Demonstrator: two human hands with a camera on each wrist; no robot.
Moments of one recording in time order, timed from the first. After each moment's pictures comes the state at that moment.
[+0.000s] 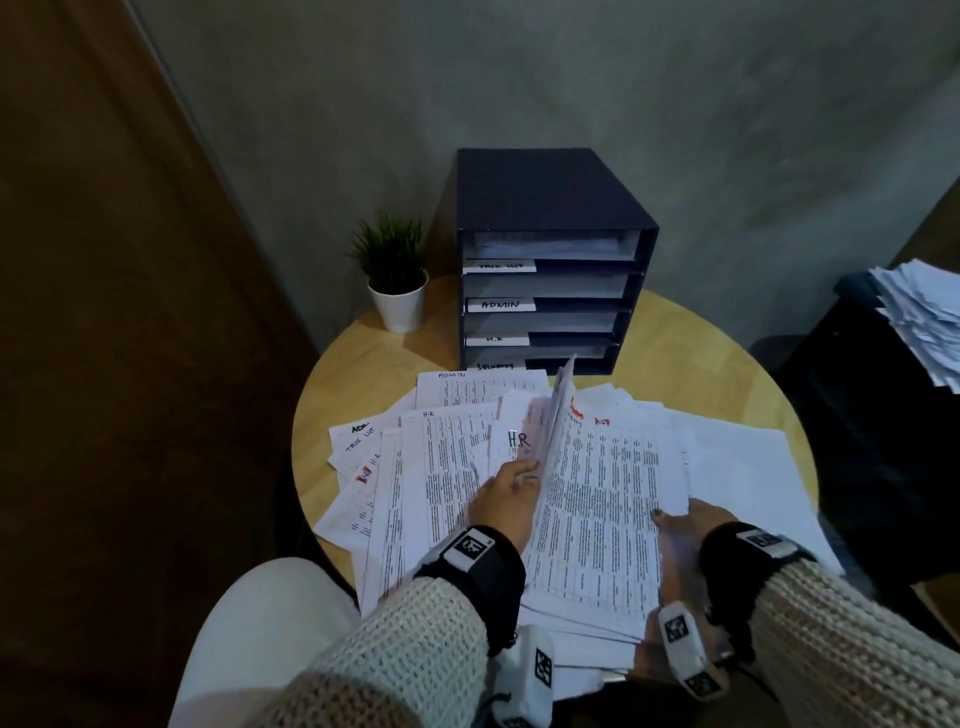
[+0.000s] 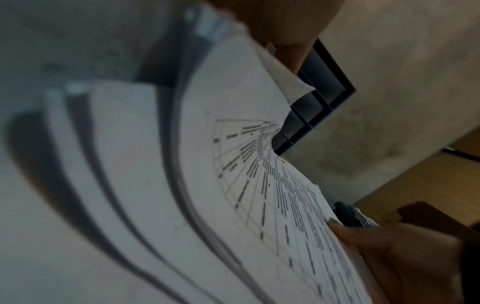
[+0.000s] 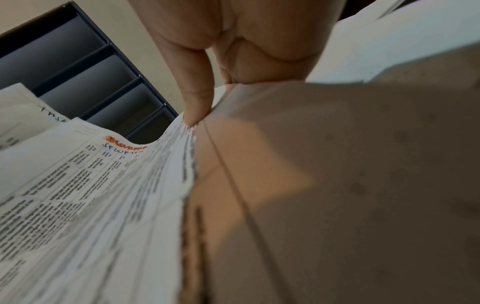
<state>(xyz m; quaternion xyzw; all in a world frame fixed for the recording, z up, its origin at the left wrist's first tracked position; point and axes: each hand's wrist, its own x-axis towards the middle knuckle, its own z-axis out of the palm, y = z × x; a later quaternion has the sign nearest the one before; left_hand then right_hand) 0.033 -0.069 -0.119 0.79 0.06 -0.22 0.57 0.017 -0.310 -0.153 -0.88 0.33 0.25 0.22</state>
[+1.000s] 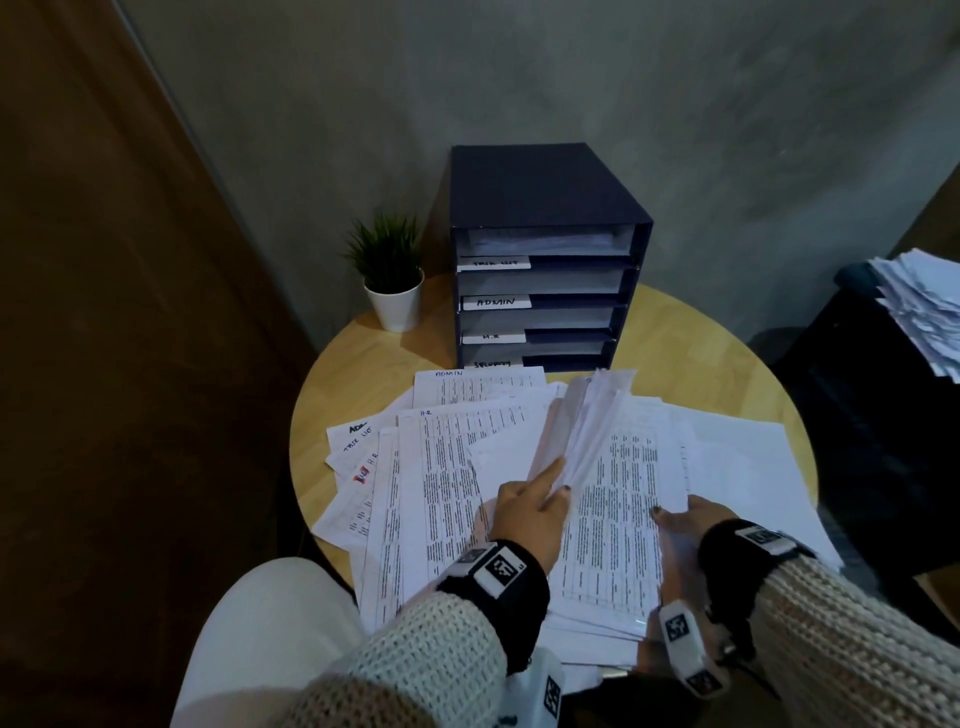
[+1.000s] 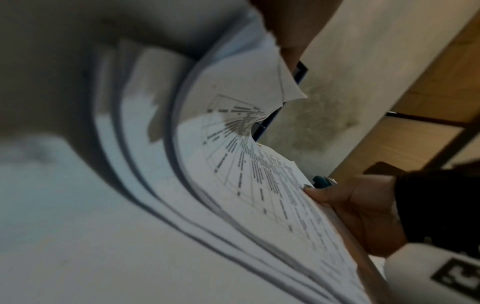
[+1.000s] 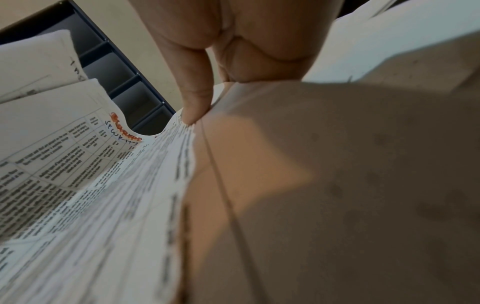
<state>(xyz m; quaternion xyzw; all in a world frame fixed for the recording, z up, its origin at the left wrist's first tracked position) 0.014 -0.084 -0.120 0.84 -0.04 -0.17 0.52 0.011 -0.310 -0.152 -0.86 0.35 0.22 0.29</state>
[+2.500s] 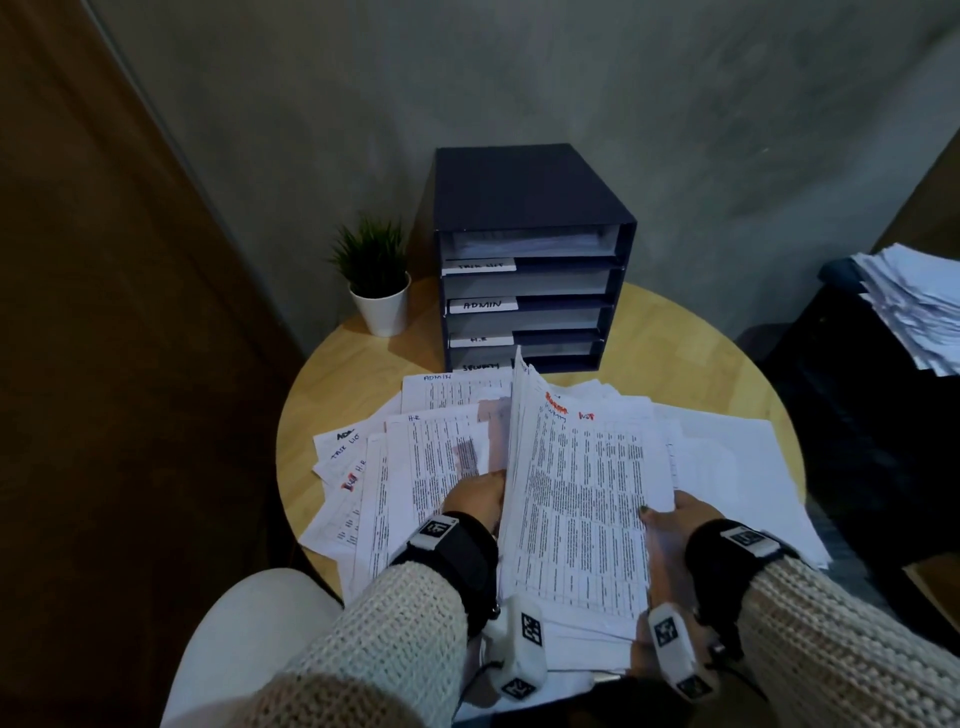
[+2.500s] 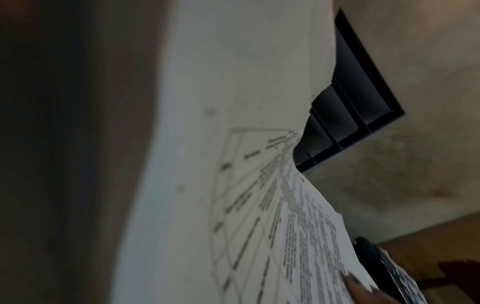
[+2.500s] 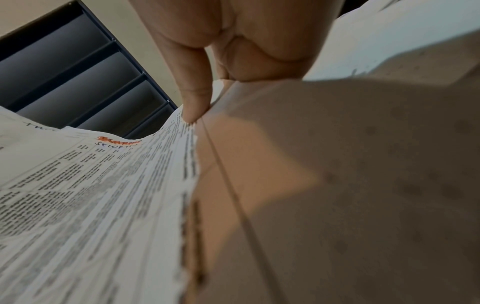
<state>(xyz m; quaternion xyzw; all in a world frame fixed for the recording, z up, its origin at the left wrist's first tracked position) 0.051 -0.060 -0.111 0.76 0.12 -0.27 0.57 0.012 -0.317 -0.168 -0.85 0.35 0.19 0.34</state>
